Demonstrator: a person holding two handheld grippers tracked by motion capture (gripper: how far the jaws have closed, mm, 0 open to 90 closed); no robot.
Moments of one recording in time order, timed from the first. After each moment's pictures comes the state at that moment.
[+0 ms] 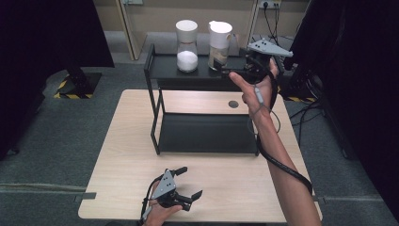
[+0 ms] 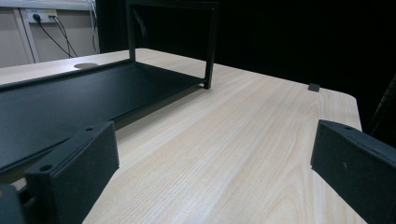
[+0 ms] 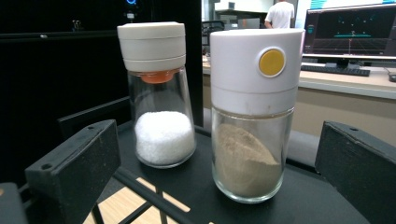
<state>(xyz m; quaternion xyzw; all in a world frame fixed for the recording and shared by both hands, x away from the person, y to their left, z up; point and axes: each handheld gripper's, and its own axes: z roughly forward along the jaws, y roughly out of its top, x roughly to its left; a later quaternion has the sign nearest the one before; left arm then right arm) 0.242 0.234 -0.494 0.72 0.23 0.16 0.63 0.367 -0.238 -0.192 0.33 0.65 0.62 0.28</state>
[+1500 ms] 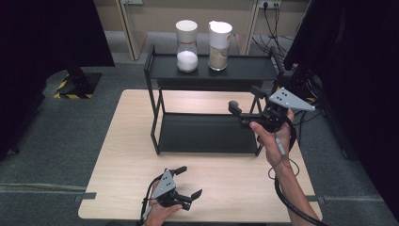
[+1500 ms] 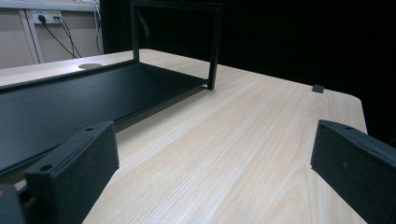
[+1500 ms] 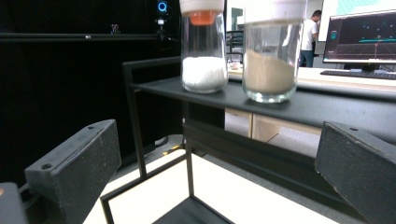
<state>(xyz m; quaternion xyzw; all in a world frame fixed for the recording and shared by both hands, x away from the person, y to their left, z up) 0.241 0.234 -0.494 0.72 0.23 0.16 0.63 0.296 -0.294 -0.277 0.29 0.65 0.65 0.26</state>
